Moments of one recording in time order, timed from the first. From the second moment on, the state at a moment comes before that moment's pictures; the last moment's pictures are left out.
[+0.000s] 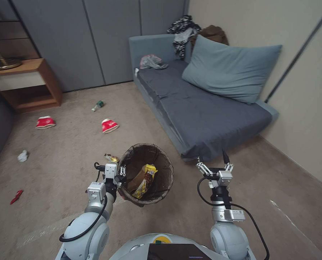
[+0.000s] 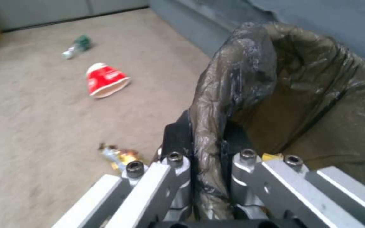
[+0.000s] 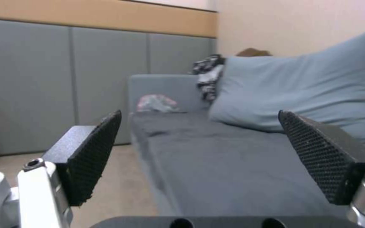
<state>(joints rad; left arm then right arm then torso) 1.68 -1.37 -0.41 -2.37 -0.16 0.48 -0.14 -1.67 1.45 0.45 2.06 0.01 0.48 0.15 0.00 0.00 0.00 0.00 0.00</state>
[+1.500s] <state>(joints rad) 1.67 -1.38 -0.41 -2.35 -0.14 0.44 -0.13 -1.66 1.46 0.45 2.04 0.01 0.49 0.14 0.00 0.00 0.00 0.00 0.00</state>
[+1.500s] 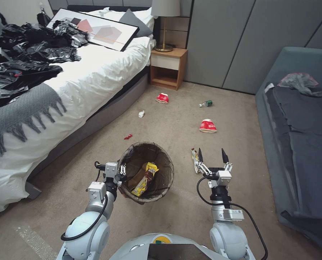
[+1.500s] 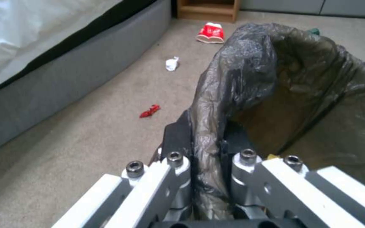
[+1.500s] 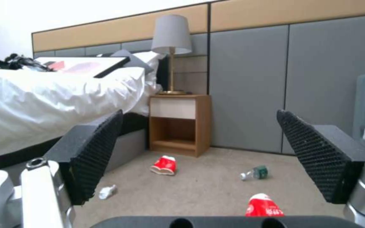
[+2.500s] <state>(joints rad) 1.66 -1.37 -0.41 -2.35 -0.15 0.43 -0.13 -1.66 1.46 0.46 2.04 0.01 0.49 0.15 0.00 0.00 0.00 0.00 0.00</state>
